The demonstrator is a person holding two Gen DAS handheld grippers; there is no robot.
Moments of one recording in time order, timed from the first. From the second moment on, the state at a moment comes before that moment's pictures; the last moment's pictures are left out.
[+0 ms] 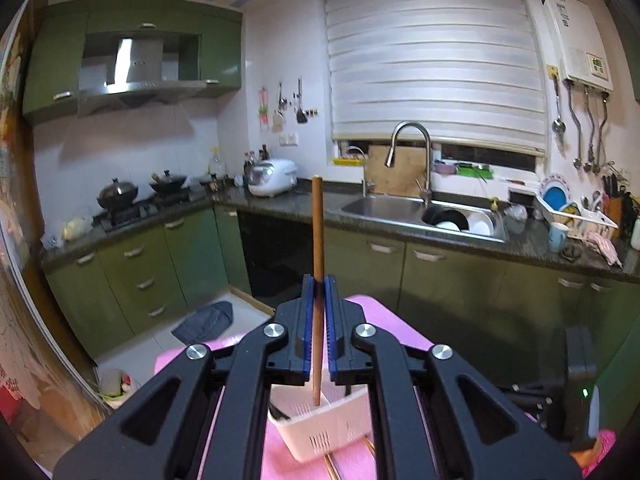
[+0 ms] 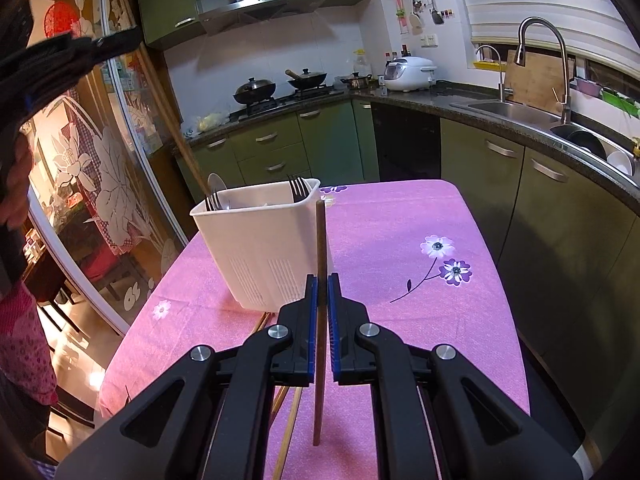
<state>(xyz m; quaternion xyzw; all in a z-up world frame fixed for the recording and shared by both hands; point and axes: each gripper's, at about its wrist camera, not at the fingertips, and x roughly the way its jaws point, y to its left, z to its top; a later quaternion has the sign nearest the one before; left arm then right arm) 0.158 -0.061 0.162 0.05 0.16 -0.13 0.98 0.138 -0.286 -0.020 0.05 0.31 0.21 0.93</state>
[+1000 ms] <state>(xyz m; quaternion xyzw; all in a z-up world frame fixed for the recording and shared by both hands) 0.188 -0.037 0.035 0.03 0.29 -0.10 0.95 0.177 -0.257 0.152 0.07 0.12 0.25 0.96</state>
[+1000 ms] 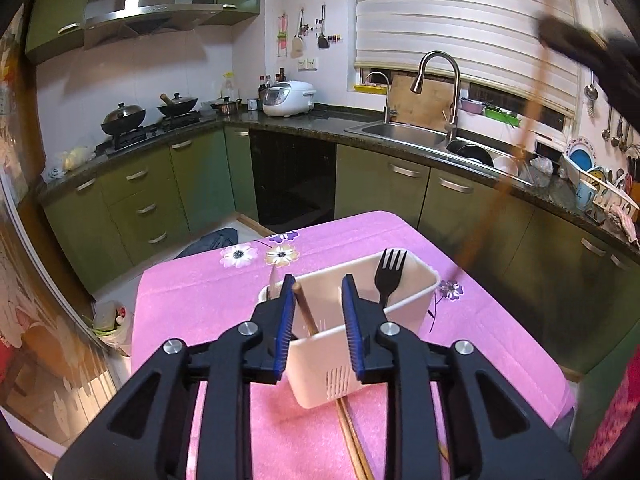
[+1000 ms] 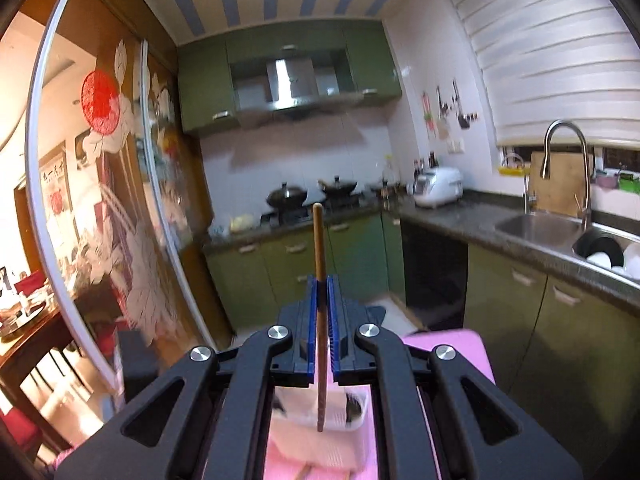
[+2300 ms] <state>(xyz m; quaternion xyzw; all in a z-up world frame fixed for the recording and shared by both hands) 0.138 -0.045 -0.127 0.01 0.48 -0.10 0.87 0.158 -0.269 -0.057 0.06 0.30 0.20 0.93</state>
